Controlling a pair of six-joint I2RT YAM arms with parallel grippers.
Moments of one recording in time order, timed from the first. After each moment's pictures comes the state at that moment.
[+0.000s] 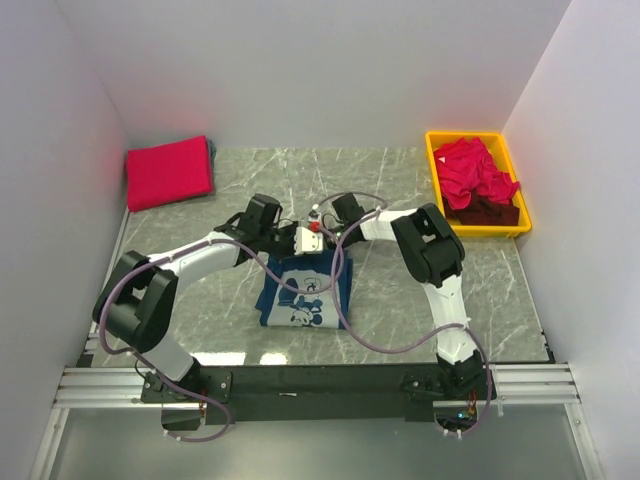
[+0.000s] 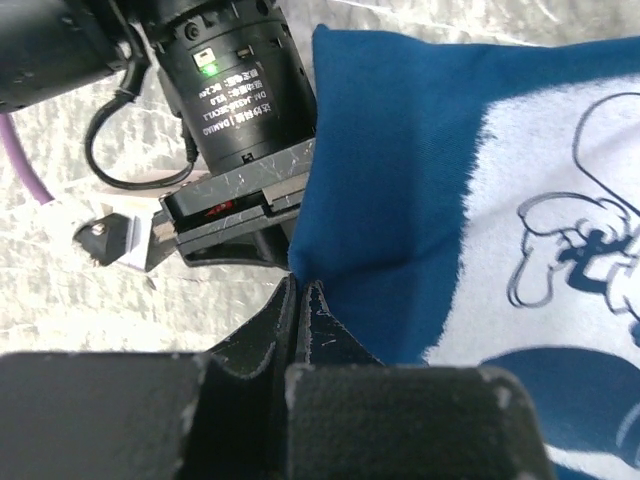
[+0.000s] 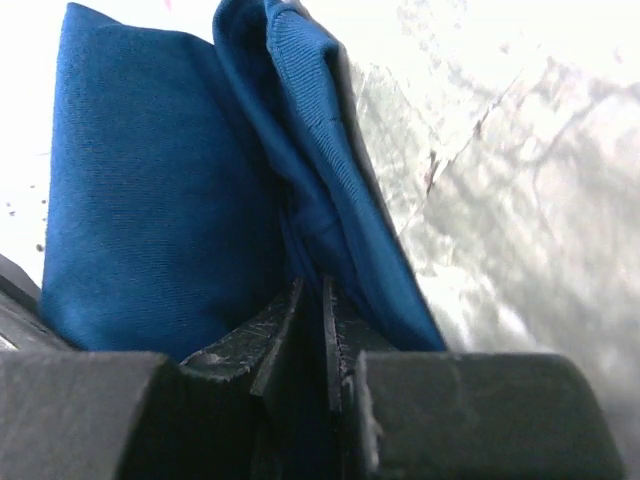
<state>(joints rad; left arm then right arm) -0.53 1.59 0.96 -0.13 0.58 0.93 0.50 2.27 1.38 -0.19 -1.11 0.46</state>
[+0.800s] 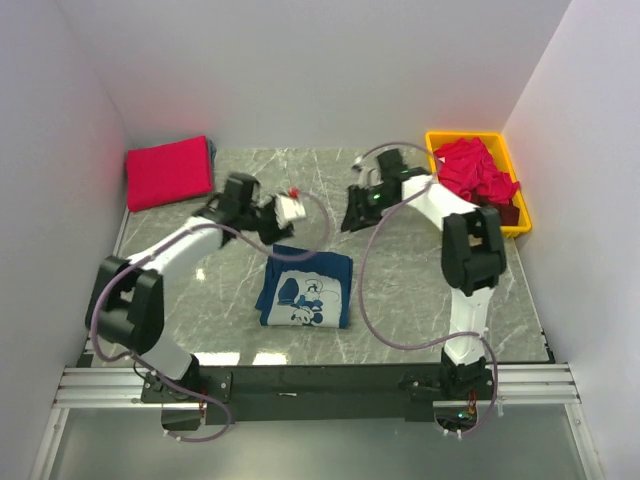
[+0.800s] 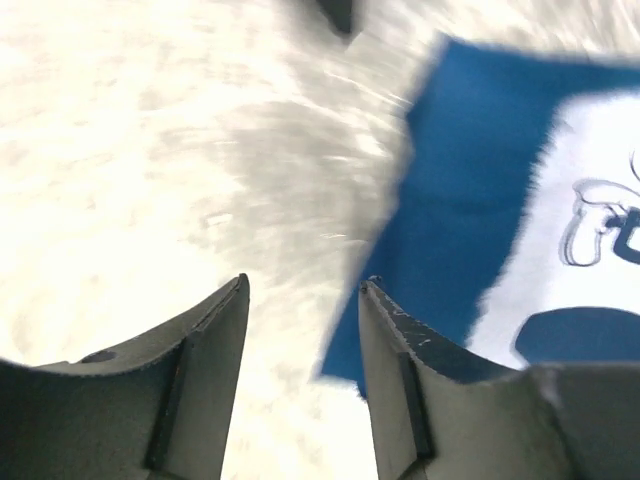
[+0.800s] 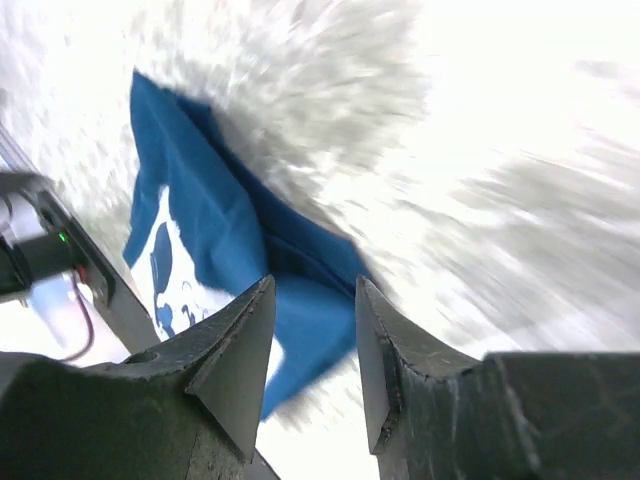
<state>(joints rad) -0.44 1.58 1.04 -0.19 0.58 0.85 0.33 2.05 1.56 -0.65 -0.67 0.12</state>
